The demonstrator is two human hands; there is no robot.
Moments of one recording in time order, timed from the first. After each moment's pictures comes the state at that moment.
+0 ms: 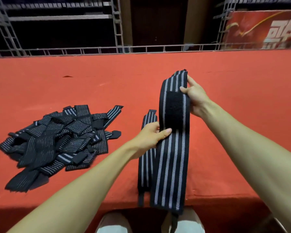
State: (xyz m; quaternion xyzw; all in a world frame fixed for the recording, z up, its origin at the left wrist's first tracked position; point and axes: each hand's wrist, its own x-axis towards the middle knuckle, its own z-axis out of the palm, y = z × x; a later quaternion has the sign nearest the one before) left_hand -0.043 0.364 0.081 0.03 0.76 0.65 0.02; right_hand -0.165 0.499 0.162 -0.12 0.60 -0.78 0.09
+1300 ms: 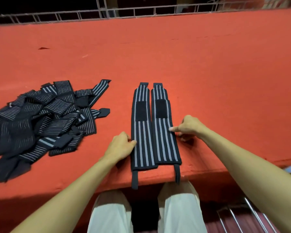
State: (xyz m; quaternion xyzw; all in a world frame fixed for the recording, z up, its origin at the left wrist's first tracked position) left_hand -0.026 0.315 -0.024 -0.19 0.94 0.29 0.03; right_hand -0.151 0.533 0.000 -0.03 0.92 -0.33 0.22
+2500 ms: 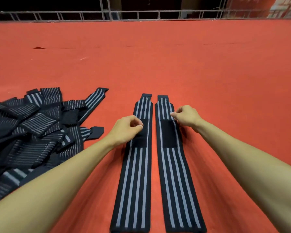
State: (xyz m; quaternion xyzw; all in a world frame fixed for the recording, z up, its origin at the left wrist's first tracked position) left_hand -0.170 0.271 -0.003 -0.08 0.92 0.39 -0.06; right_hand -0.298 0.473 -0.002 -0.08 0.93 -0.35 0.09
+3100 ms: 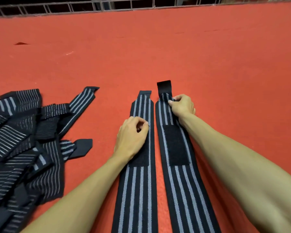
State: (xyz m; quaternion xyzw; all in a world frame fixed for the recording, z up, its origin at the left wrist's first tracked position) left_hand -0.239 0.278 -0.062 -0.09 0.91 0.37 -0.18; right_hand -0.394 0.412 -0.056 0.09 0.89 -0.44 -0.04
